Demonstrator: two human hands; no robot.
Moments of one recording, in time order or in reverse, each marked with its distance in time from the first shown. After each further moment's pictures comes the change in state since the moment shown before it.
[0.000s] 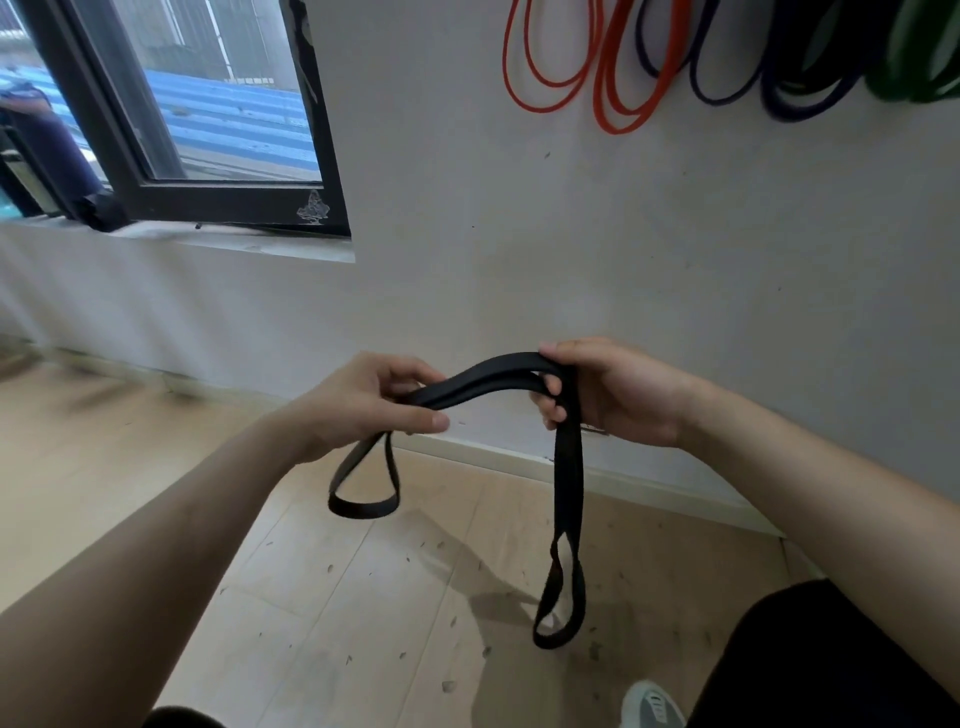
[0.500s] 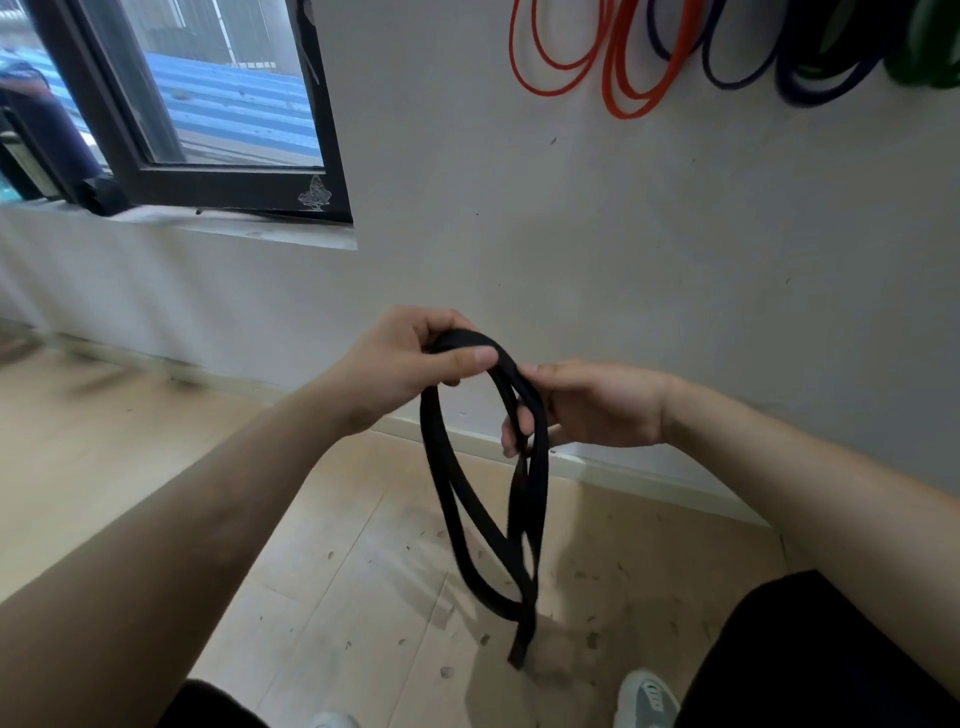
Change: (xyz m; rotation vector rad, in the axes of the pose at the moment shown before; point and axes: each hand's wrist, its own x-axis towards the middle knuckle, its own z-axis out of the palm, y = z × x) left_hand 0.011 0.037 0.028 -0.069 0.122 0.219; right_hand 0.013 0.017 -0.001 -0.147 -0.259 0.179
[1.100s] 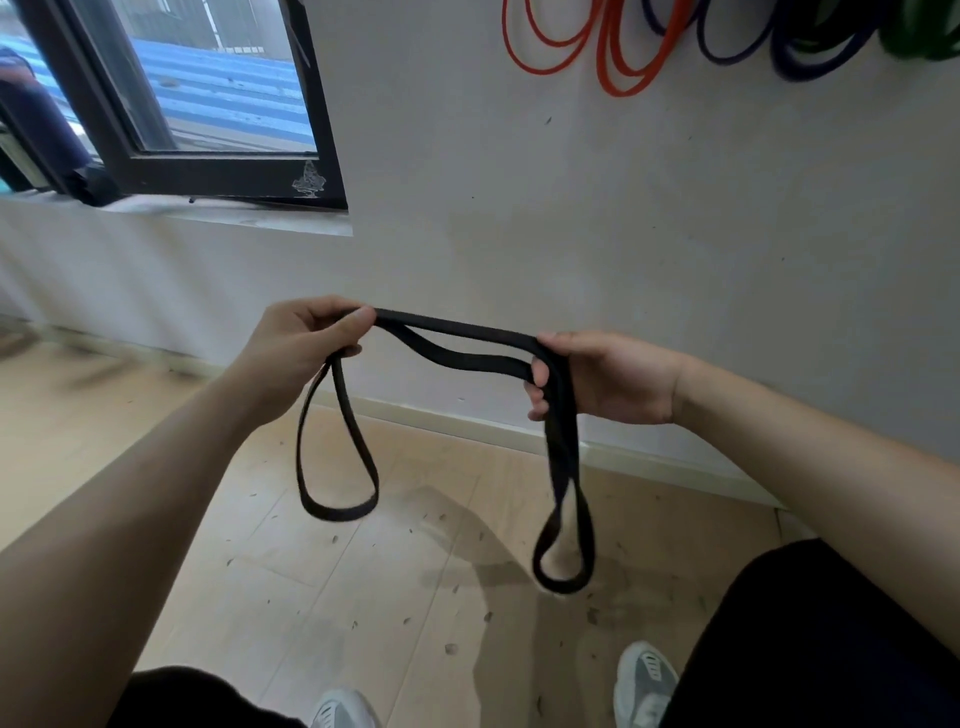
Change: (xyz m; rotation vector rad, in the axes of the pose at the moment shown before) left_hand -0.024 -0.049 -0.067 -0.049 0.316 -0.127; right_hand -0.008 0.007 -0.004 0.214 0.186 -0.050
